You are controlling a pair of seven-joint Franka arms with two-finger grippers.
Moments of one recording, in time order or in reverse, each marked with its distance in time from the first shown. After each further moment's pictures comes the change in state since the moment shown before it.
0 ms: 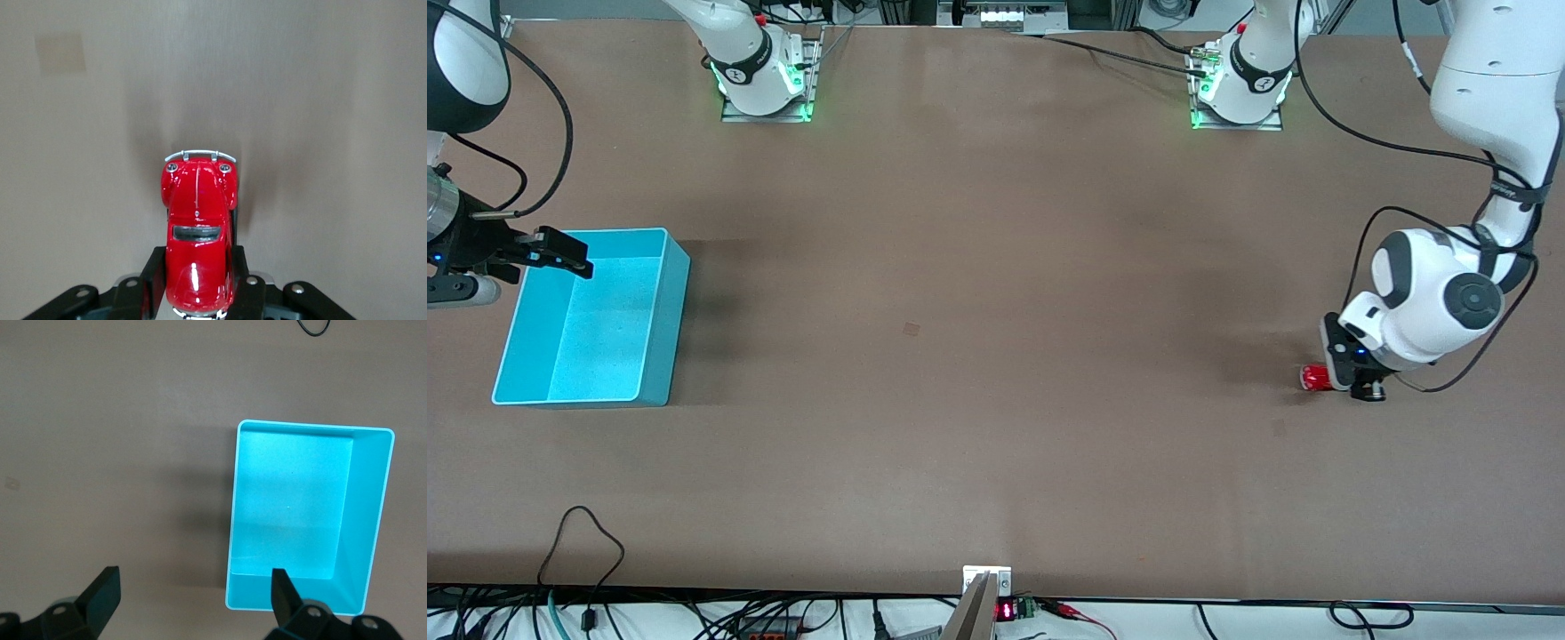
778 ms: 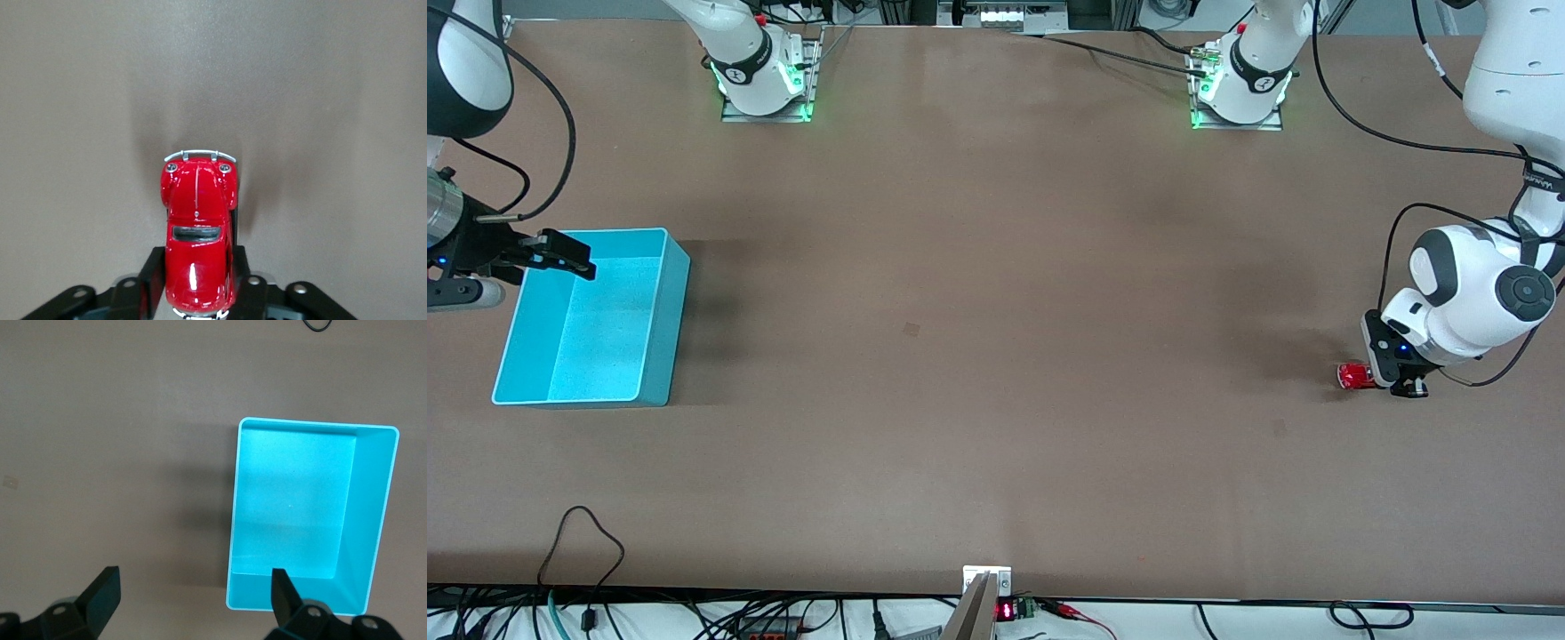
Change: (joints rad) left arm 0.090 0.017 -0.002 0.012 0.000 0.025 0.086; right arm 0.000 0.016 0.000 -0.001 0.001 0.000 0.000
